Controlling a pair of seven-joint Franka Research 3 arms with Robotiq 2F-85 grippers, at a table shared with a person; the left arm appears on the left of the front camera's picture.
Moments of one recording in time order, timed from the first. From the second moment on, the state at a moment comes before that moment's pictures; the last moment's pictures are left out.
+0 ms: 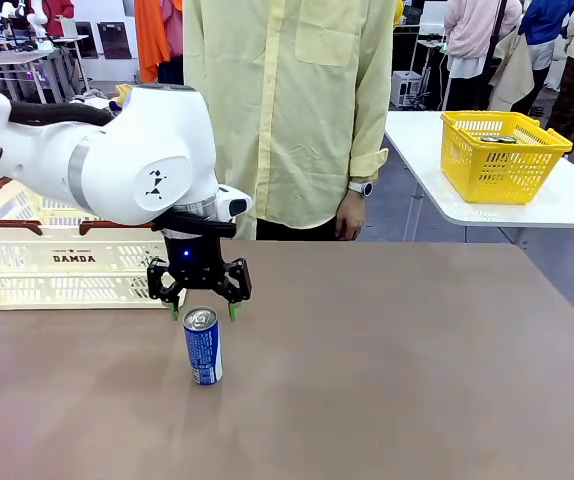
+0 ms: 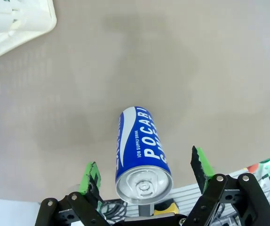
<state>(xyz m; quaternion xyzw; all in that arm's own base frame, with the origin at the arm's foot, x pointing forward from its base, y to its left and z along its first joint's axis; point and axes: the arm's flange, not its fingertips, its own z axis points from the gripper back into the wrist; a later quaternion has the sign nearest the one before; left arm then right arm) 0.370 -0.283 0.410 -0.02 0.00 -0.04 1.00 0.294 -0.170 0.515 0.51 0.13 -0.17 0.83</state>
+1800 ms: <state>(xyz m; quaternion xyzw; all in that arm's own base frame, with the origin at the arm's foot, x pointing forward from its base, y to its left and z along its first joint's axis) 0.366 -0.281 0.365 -0.04 0.03 -0.03 1.00 0.294 -0.170 0.515 0.51 0.13 -0.17 0.83</state>
